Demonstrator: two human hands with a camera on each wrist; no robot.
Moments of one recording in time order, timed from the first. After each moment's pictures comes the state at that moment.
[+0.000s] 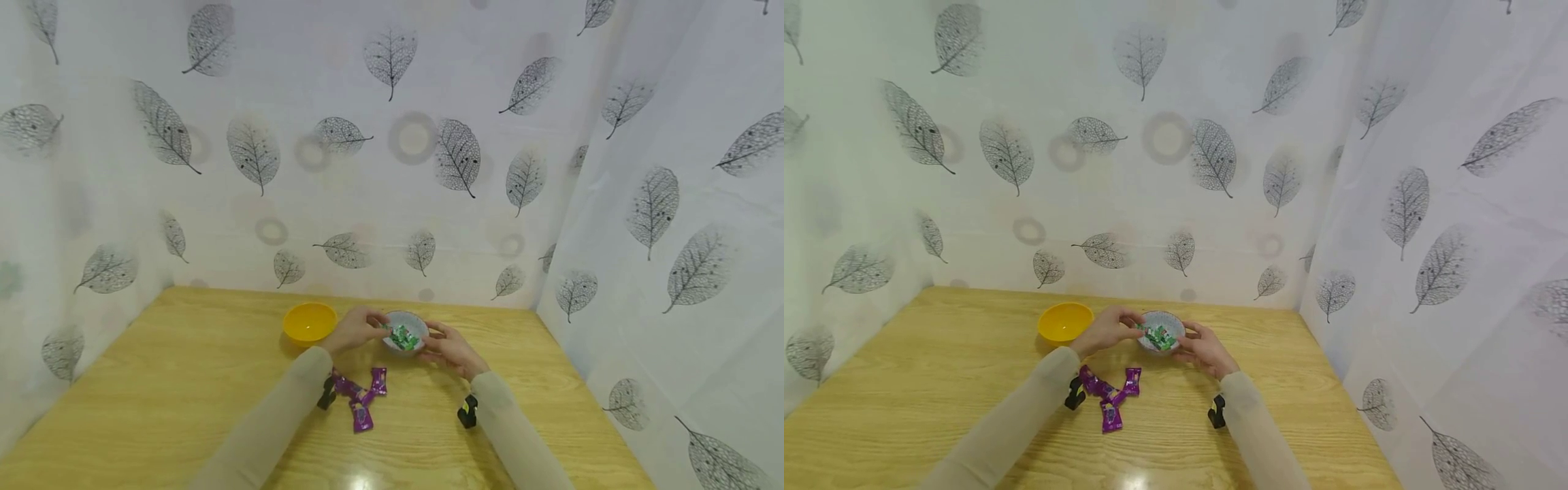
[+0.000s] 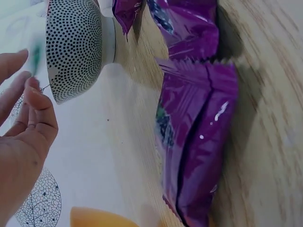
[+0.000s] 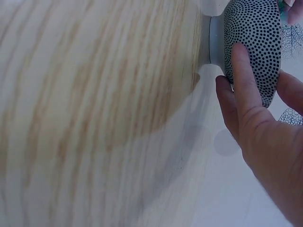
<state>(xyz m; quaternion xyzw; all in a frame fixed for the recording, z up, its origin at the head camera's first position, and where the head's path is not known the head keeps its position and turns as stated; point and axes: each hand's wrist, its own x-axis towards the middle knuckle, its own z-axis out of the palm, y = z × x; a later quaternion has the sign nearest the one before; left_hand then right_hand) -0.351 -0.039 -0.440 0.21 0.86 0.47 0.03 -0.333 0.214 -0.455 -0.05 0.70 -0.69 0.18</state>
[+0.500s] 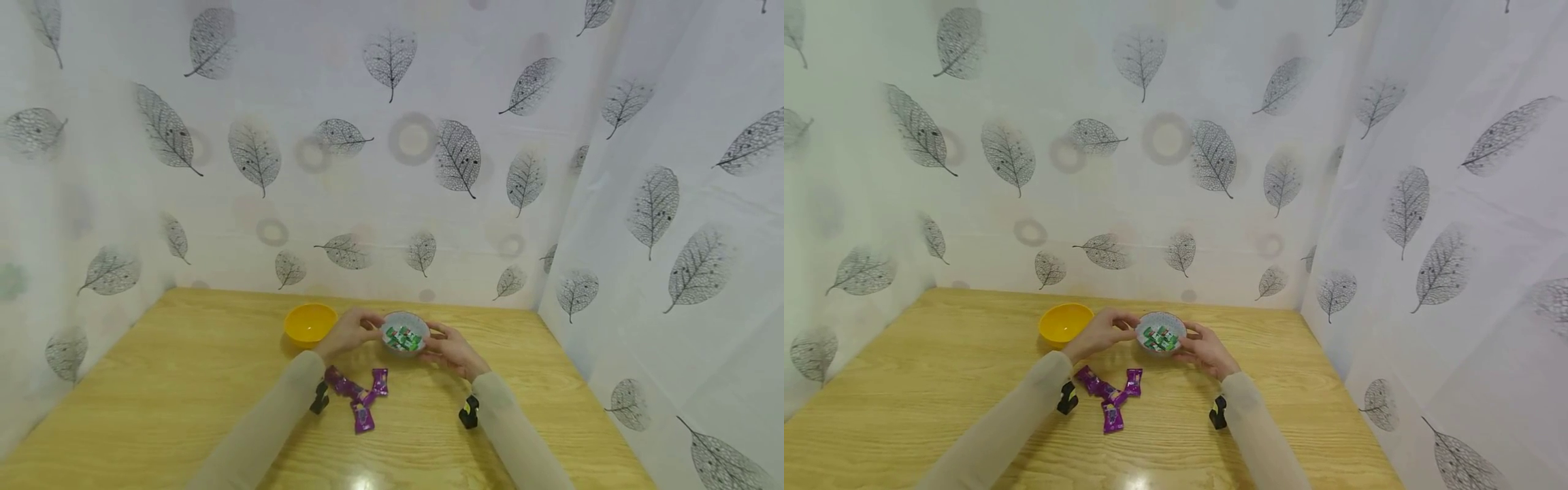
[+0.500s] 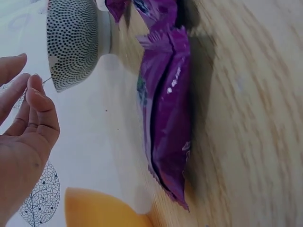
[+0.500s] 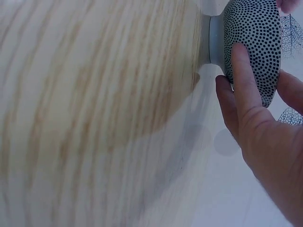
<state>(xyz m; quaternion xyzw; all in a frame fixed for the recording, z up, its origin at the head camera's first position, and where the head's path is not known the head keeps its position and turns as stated) -0.344 -0.050 -0.440 0.20 0.85 0.49 0.02 -0.332 0.217 -0.457 -0.08 0.70 -0.69 0.18</state>
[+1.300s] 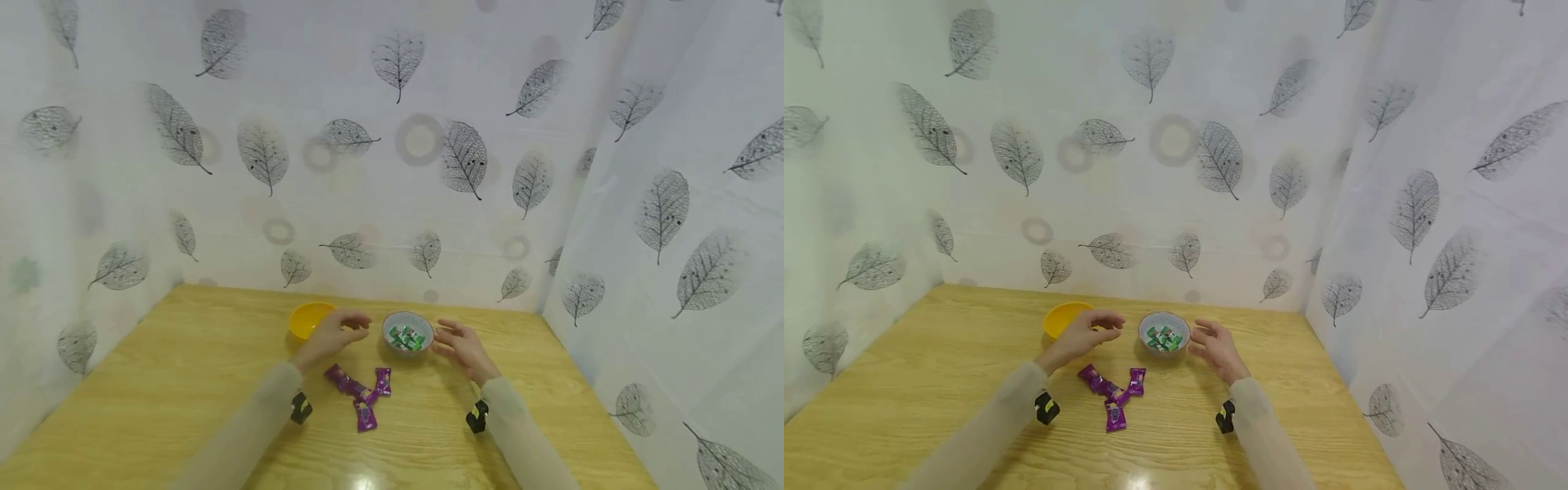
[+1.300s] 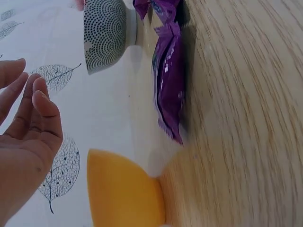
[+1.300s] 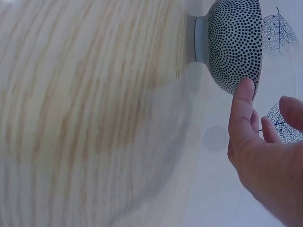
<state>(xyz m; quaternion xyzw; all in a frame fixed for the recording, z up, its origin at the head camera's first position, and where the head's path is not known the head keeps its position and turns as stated) -0.311 -0.089 -0.432 0.21 0.83 0.52 -0.02 -0.326 0.218 -0.448 -0.01 0.70 -0.71 0.08</state>
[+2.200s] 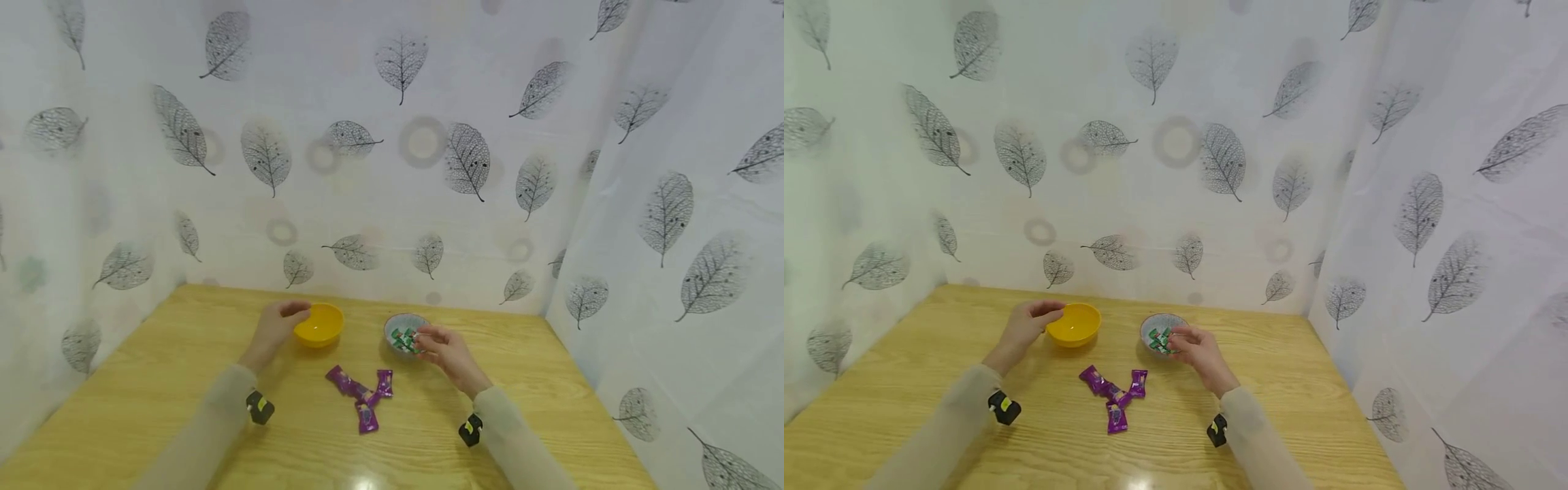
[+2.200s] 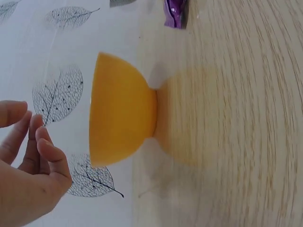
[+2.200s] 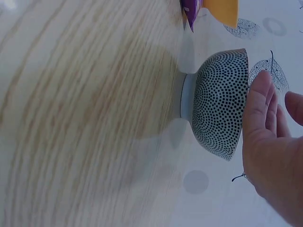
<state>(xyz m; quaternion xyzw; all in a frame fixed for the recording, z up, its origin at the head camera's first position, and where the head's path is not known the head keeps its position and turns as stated) -0.308 -0.174 -0.425 0.01 0.81 0.58 -0.07 -0.307 0.188 -0.441 -0.09 0.71 -0.69 0.11</state>
